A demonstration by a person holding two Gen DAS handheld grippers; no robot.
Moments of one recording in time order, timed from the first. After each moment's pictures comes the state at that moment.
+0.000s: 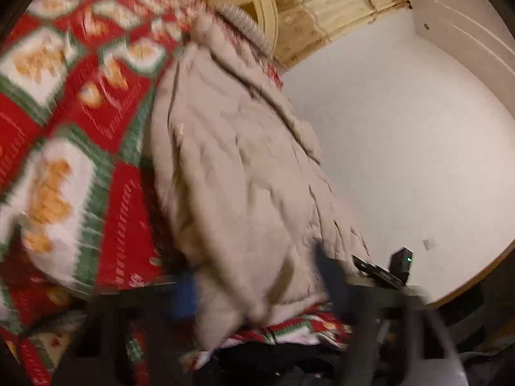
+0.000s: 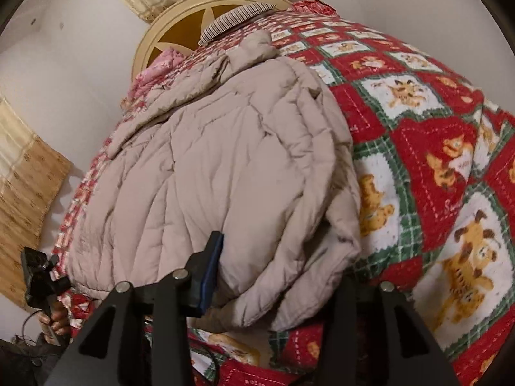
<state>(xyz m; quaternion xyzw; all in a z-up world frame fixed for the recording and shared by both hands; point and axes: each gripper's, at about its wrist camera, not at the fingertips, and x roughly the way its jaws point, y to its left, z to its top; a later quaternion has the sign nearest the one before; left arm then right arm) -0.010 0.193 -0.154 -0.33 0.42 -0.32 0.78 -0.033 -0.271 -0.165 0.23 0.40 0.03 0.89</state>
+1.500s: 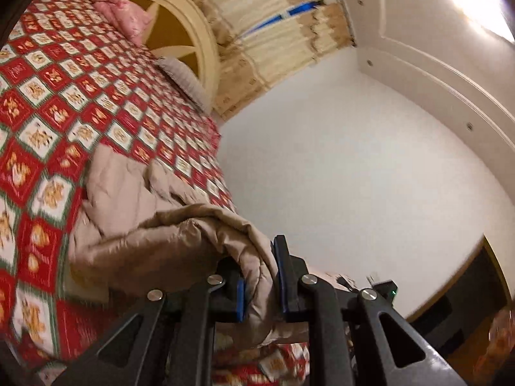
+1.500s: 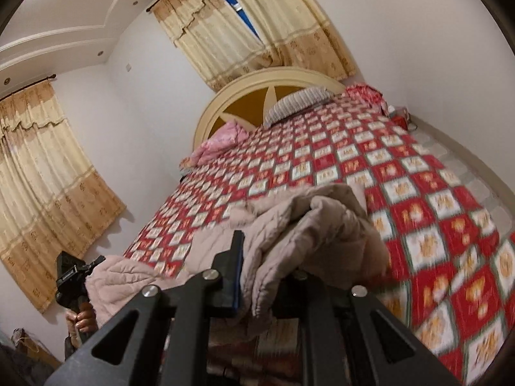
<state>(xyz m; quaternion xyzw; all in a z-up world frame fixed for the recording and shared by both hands) 0.040 0.220 0.019 -0.39 0.28 -0.38 0.79 -0.059 -0.258 0.038 0.23 0.21 0.10 0.94</state>
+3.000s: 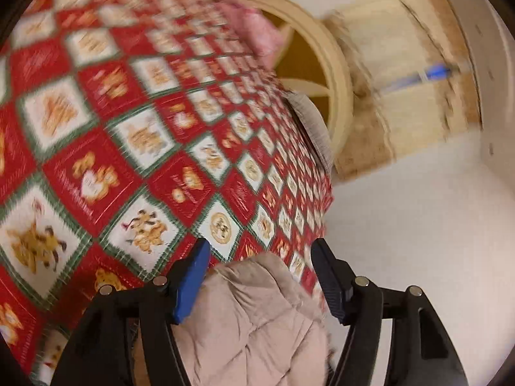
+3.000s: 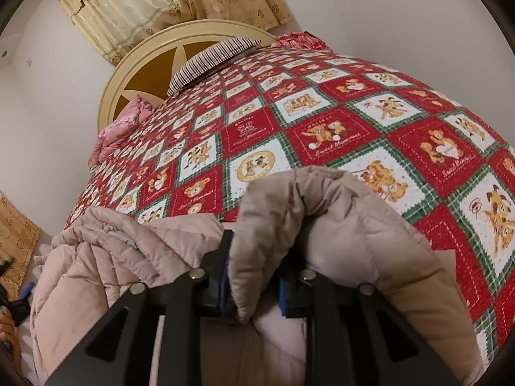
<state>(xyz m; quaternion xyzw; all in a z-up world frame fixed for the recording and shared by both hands) 0.305 0.231 -0.032 -0.43 0.34 -0.13 0.82 0.289 -0.306 -0.140 0.25 0.33 -0.05 0.91</state>
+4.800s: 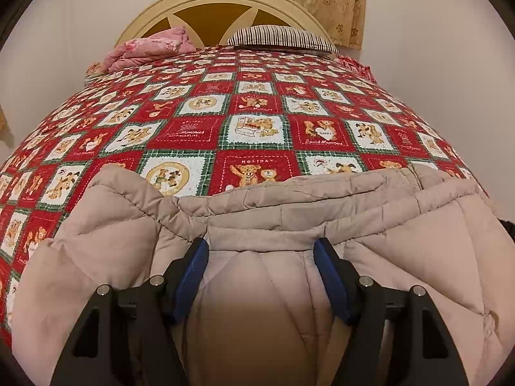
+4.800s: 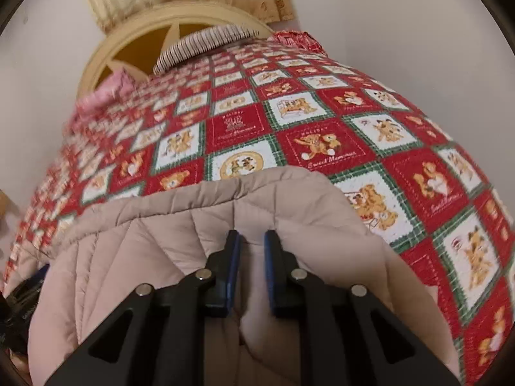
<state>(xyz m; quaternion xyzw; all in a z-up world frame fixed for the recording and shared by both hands) 0.344 0.016 -0.118 0.01 0.38 -0.09 0.92 0.314 -0.299 -0.136 0.18 0.37 -0.09 0.91</state>
